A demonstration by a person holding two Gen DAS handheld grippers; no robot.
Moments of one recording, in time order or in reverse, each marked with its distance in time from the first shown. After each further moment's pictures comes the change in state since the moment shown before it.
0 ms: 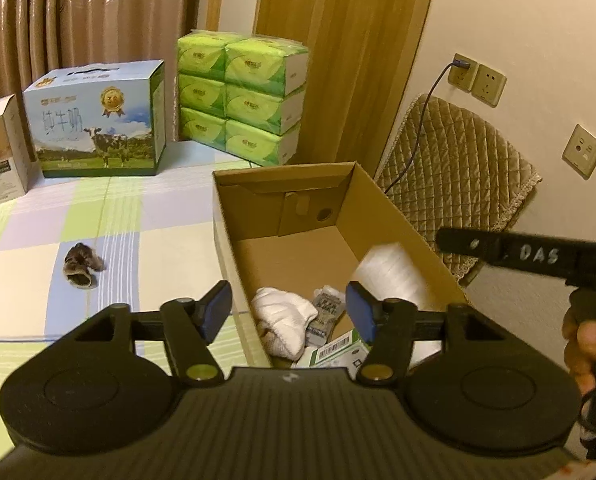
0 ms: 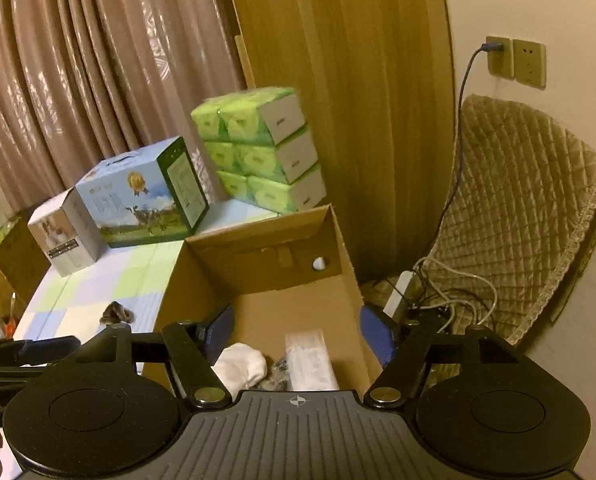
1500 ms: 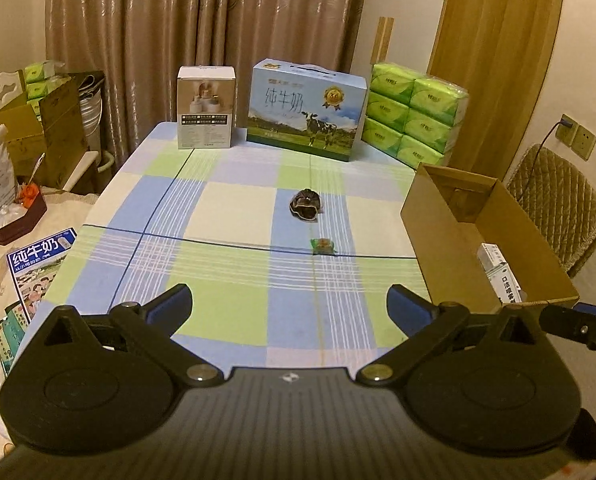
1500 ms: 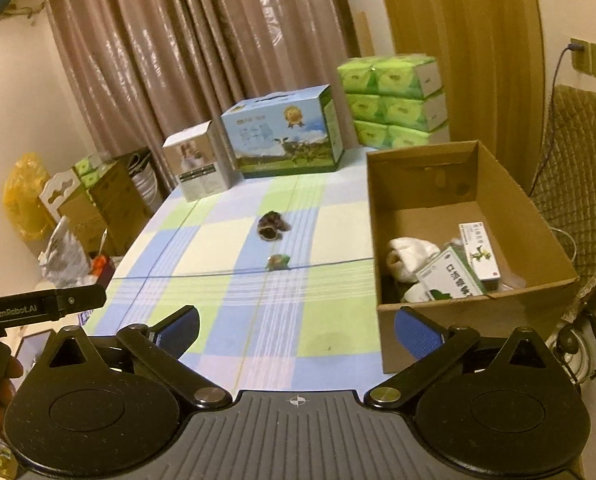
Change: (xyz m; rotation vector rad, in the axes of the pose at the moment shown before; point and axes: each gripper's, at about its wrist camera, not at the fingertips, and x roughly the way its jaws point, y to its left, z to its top) left arm -0.201 0.158 -0.125 -0.209 -0.082 0.293; right arm -0.096 0.174 -0.125 -0.111 0.071 0.219
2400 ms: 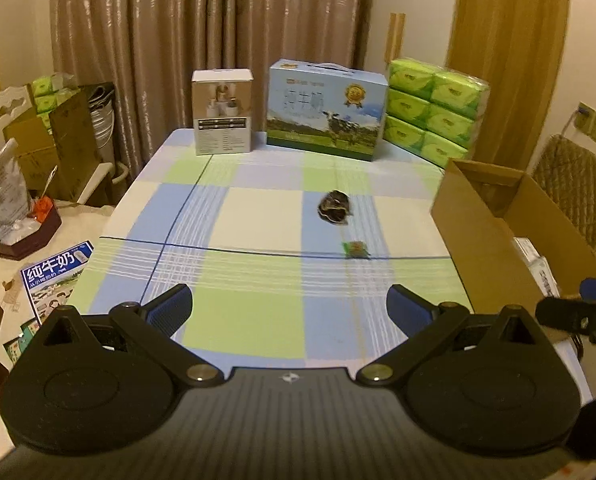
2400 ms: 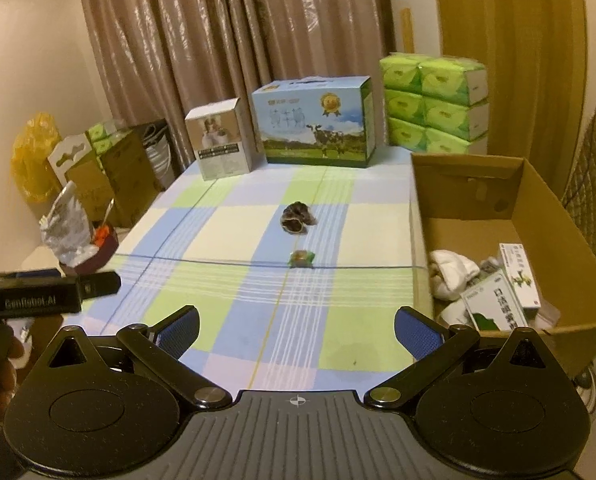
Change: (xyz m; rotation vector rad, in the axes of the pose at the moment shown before) left arm 0.030 0.021 -0.001 0.032 -0.020 0.058; right arm 0.056 0.036 0.003 -0.139 0.032 0.001
